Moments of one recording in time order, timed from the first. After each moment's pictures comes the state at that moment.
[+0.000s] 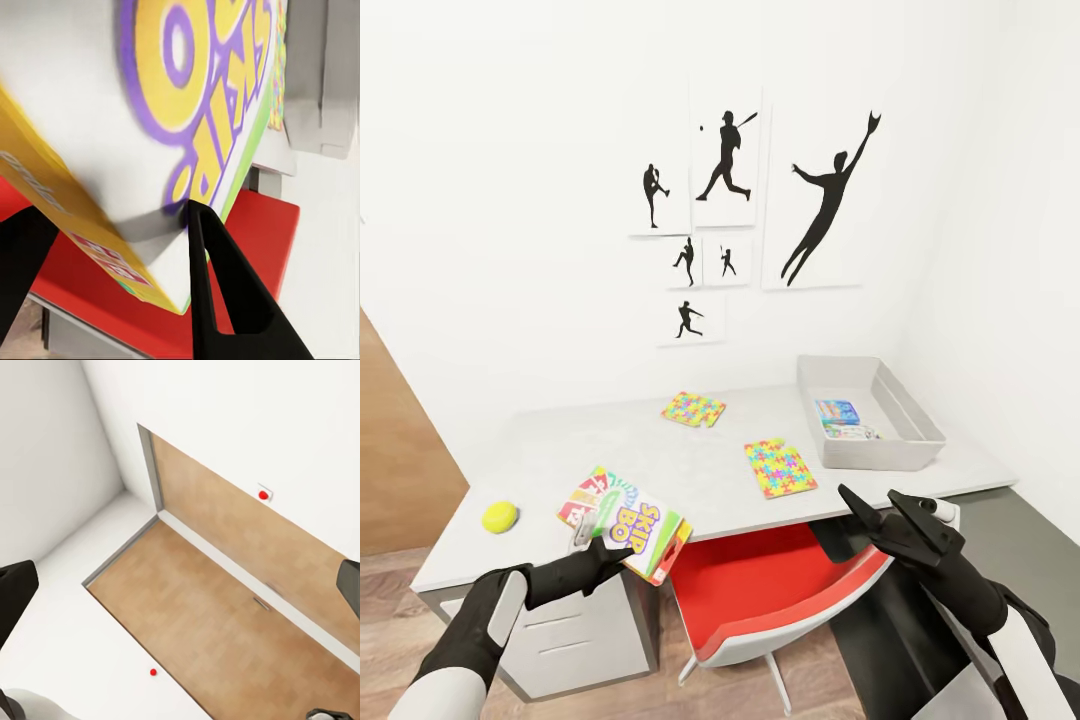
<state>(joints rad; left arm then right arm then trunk) -0.54 0.05 0.41 -0.75 0.28 0.92 -0.77 -0.17 -0.15 -0.17 -1.53 -1.12 0.80 1.13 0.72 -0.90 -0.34</state>
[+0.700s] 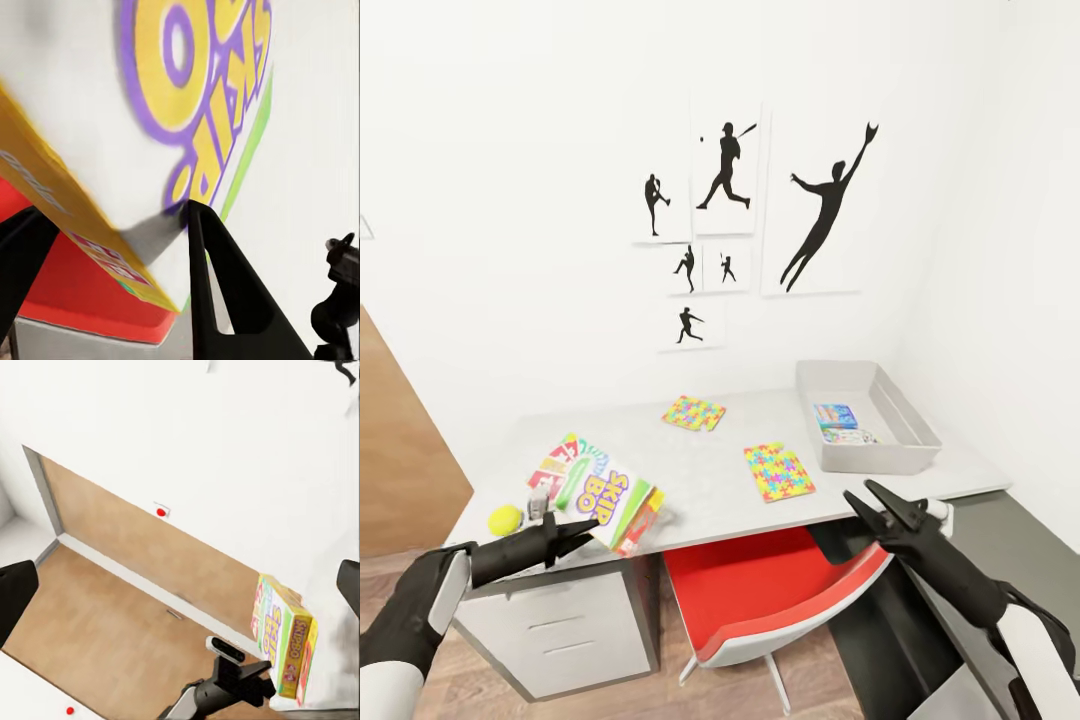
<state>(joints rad) -0.54 0.22 0.37 -0.86 0.28 1.04 -1.10 -0.17 -0.16 -0.24 -1.51 -1.12 0.81 0.83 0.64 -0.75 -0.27</state>
